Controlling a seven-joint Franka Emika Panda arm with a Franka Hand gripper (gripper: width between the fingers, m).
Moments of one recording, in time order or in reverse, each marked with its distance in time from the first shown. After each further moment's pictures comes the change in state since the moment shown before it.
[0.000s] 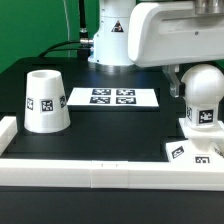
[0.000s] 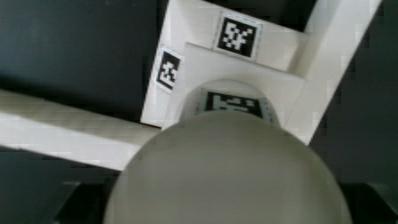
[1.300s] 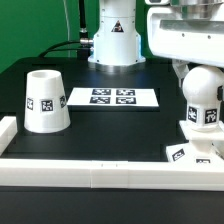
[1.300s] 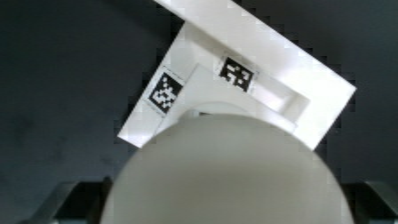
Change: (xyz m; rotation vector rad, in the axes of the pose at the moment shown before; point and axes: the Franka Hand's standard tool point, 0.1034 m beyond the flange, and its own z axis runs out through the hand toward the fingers) arm -0.006 -0.007 0.004 0.047 -0.056 1.157
